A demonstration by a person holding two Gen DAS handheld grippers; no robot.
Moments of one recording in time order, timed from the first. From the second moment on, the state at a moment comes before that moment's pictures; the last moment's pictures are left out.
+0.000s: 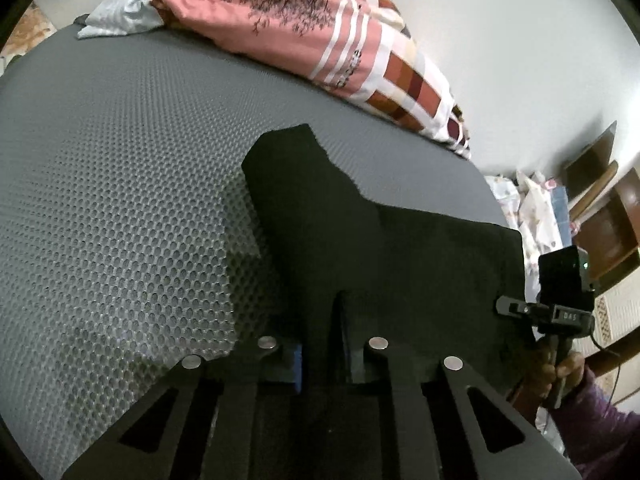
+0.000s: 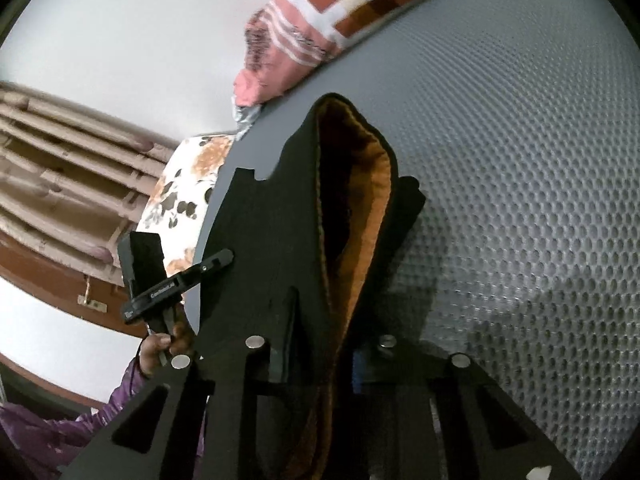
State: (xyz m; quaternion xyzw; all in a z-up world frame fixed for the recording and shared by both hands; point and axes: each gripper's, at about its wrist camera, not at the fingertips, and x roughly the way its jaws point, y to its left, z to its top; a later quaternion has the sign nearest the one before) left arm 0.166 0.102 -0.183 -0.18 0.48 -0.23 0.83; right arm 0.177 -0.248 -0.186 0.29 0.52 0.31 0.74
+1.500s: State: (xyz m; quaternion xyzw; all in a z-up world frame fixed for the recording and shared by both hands) left arm 0.175 0.174 -0.113 -0.11 0.39 -0.12 0.91; right arm 0.232 -0.139 -0.137 0.22 0.49 0.38 0.75
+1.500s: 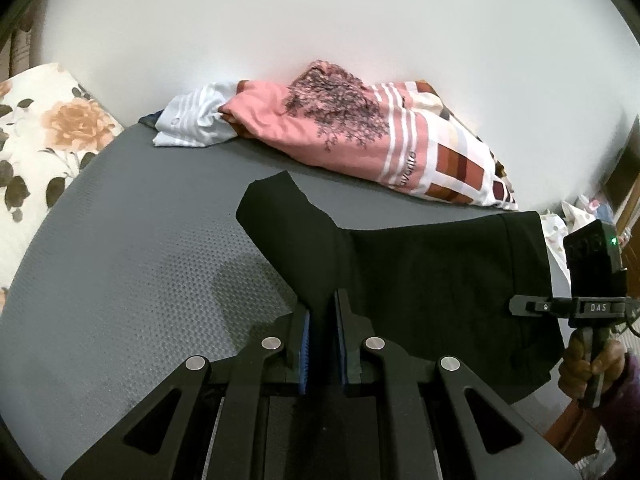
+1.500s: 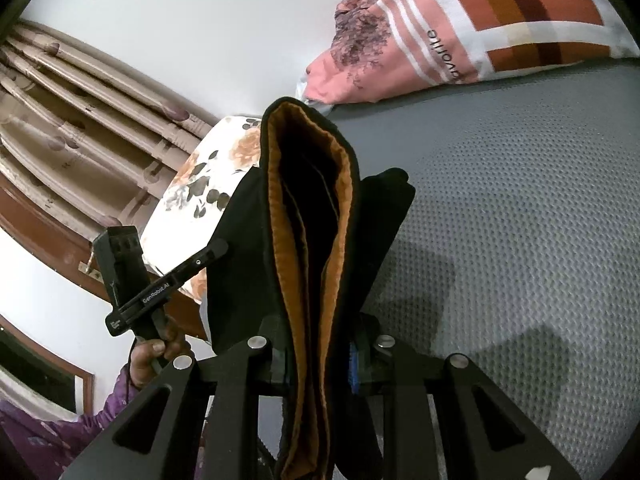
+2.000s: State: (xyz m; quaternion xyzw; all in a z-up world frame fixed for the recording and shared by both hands) left arm 0.225 0.221 -0.118 -0.11 0.37 -0.09 0.92; right arm 0.265 -0.099 -0.140 0.22 0.49 0.40 0.74
